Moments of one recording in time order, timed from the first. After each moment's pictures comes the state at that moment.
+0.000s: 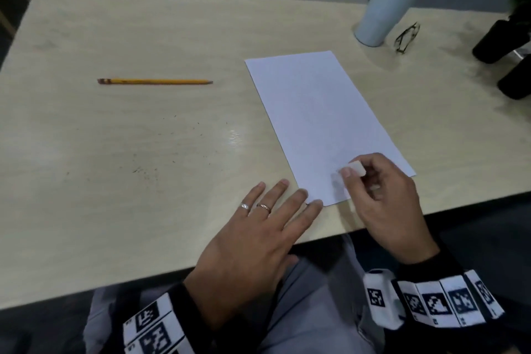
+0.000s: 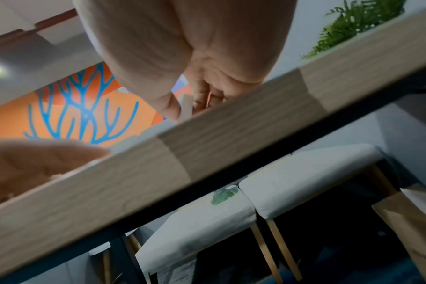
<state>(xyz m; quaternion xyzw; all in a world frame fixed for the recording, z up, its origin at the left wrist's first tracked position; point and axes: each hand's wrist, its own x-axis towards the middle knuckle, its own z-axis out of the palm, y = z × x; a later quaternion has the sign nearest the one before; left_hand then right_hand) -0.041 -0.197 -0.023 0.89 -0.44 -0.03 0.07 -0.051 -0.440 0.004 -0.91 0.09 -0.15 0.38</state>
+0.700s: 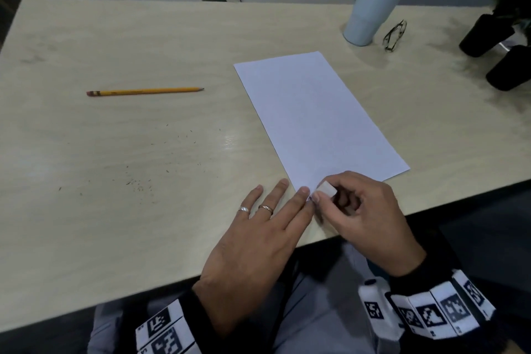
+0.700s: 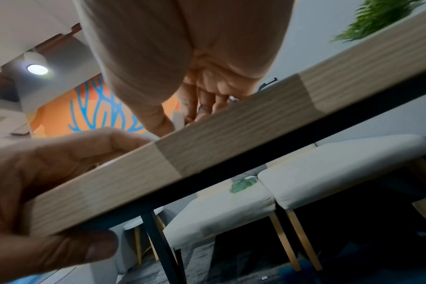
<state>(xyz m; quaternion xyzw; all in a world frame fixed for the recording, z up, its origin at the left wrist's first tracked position) -0.037 -0.206 -0.019 0.90 -0.43 -0.01 0.04 -0.058 -0.424 0.000 -0.92 -0.01 -0.09 0.38</state>
